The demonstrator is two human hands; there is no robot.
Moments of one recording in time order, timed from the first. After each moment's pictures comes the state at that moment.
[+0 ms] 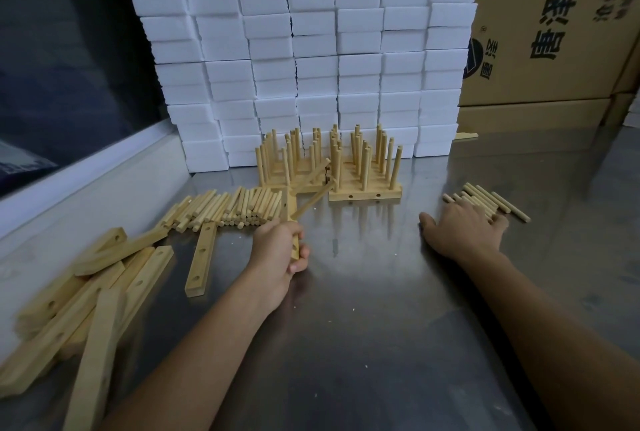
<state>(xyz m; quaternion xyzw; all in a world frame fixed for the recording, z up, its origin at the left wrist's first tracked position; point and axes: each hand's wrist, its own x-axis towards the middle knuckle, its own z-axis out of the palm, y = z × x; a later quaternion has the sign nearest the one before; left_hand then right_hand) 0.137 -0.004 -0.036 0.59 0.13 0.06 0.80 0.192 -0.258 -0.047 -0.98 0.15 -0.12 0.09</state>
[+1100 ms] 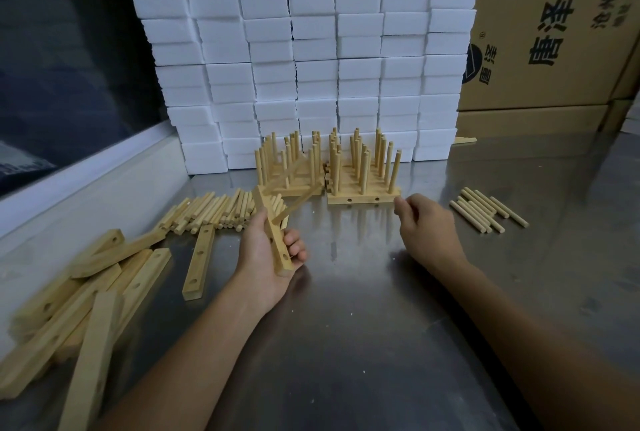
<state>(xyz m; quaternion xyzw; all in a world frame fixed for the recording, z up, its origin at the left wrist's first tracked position) 0.141 0.004 -0.038 0.41 0.10 0.00 0.91 0.177 -0.219 -0.043 -0.88 -0.03 -0.23 0.41</state>
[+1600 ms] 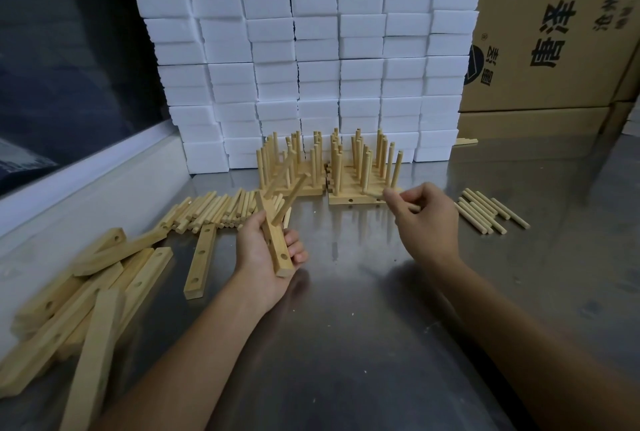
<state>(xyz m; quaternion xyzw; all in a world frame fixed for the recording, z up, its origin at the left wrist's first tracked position) 0.138 0.006 -0.033 0.39 0.11 0.00 0.91 0.171 -0.201 -0.035 -0.78 0.00 -0.31 0.55</state>
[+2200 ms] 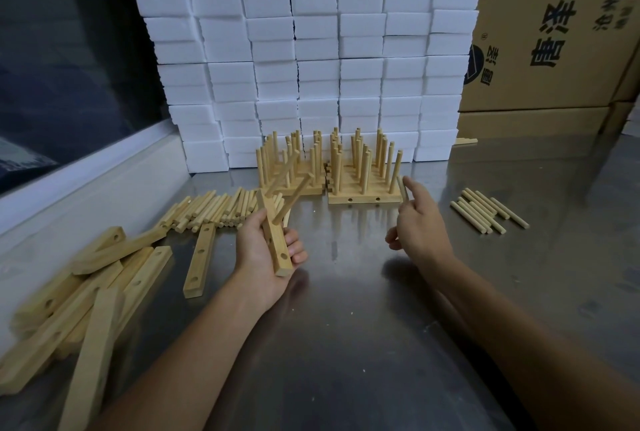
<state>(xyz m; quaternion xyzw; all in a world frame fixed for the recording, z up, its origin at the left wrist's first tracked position) 0.135 0.005 -0.032 0.41 0.11 0.00 0.91 0.168 -0.198 -0.031 -0.79 0.01 -0.15 0.59</state>
